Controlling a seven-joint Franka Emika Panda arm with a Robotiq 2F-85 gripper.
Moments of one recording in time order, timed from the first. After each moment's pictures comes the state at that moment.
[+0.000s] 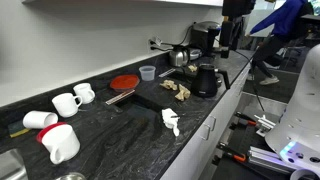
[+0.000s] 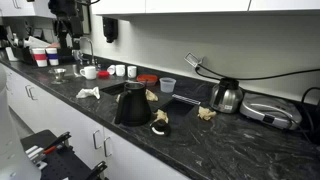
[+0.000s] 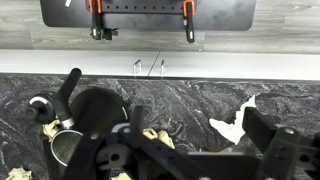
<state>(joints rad) 0.13 -0.88 0.21 -2.59 0.10 1.69 0.21</state>
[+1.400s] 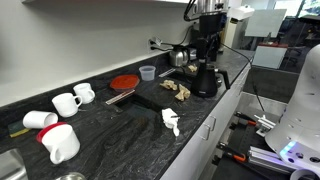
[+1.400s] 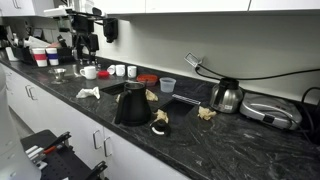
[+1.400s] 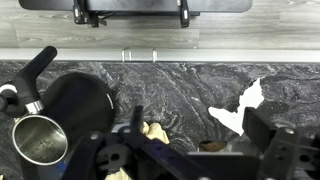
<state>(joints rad) 0.12 -0.63 0.20 -2.56 0.10 1.87 0.21</state>
